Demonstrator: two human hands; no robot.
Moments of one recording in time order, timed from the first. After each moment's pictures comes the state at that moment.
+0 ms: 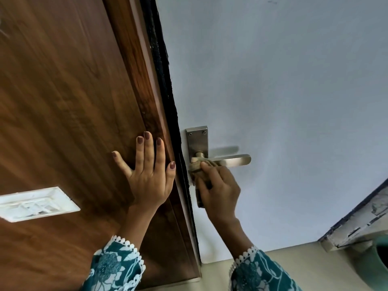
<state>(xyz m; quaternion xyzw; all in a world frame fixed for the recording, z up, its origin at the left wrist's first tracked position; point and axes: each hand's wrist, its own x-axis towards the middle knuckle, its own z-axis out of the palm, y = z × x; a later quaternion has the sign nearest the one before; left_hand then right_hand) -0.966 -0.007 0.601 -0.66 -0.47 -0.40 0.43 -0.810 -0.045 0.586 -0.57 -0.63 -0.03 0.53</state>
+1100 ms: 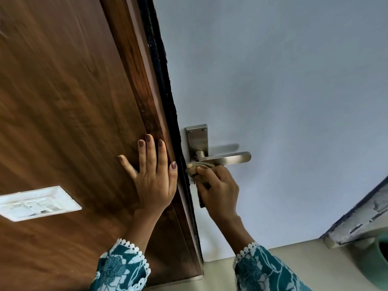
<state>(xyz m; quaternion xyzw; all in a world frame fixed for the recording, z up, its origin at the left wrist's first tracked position) -0.955 -0.016 0.597 -0.66 -0.49 -0.43 0.37 -0.805 -0.045 0.582 -0.55 -0.66 -0.04 0.51</state>
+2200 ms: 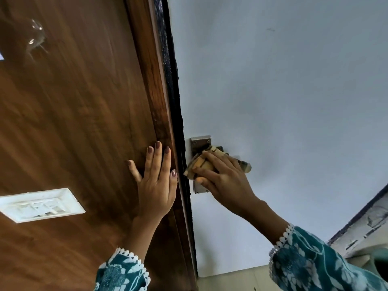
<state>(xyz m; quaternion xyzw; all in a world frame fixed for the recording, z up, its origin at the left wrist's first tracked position) -0.963 -0.023 0.601 -0.69 -0.49 -0.43 0.30 -0.768 -0.034 0.630 -0.44 -0.83 -0.13 0.31</state>
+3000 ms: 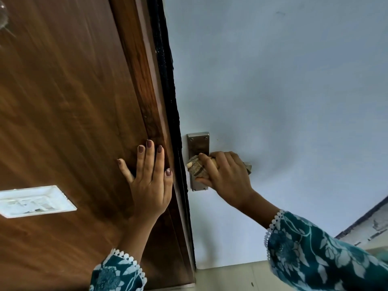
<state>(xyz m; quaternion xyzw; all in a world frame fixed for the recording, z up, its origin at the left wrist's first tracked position) -0.957 -0.018 0.597 -0.66 -0.49 -0.45 0.34 -0.756 0.011 0.600 -0.43 -0.80 -0.29 0.30</state>
